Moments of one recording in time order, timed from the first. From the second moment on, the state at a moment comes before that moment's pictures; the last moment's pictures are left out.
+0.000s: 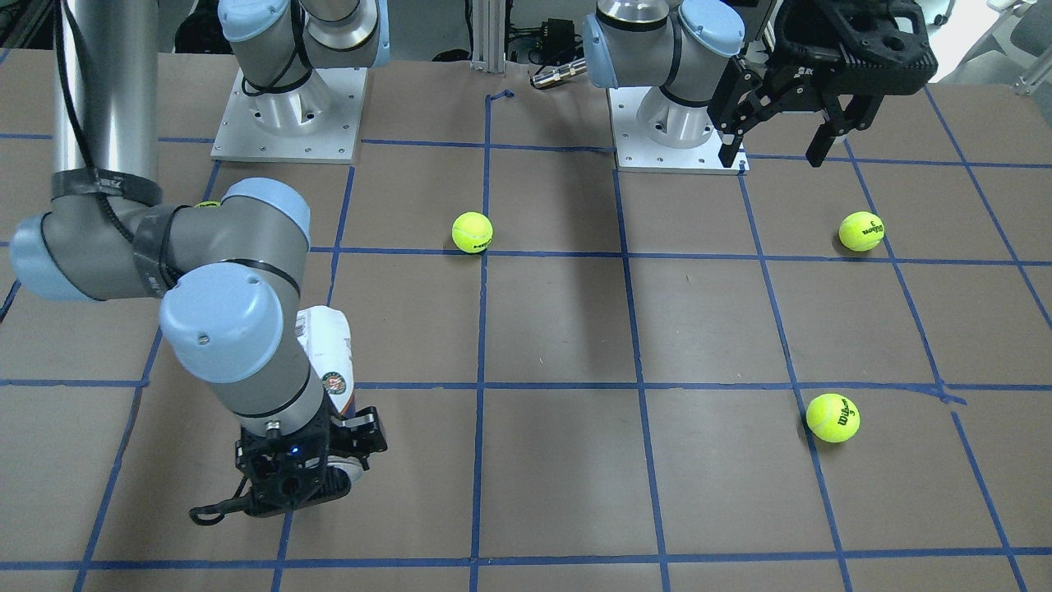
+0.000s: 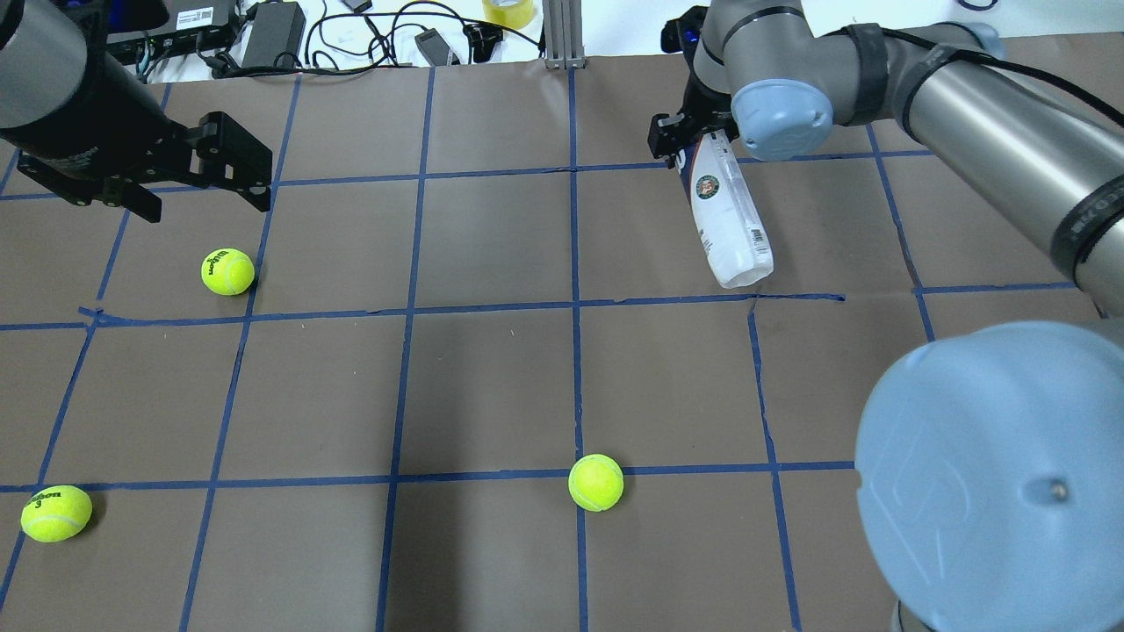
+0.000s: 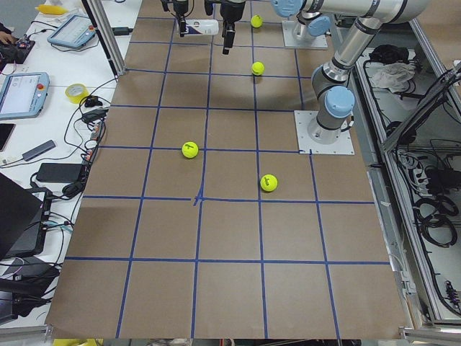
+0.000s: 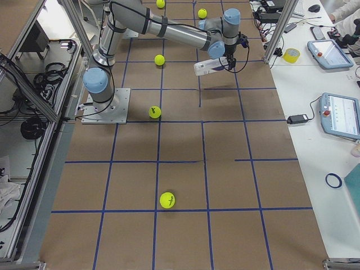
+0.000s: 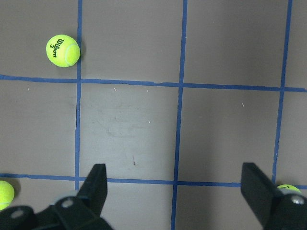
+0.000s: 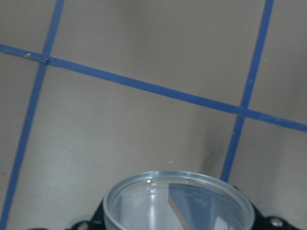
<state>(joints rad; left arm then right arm) -1.47 -1.39 -1.64 -1.52 1.56 0.04 1.70 -1.03 1.41 -2.10 -1.54 -0.13</state>
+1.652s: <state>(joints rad) -1.47 -1.39 -1.64 -1.52 1.56 0.04 2.11 -0.89 1.43 -2.40 -1.63 -0.75</state>
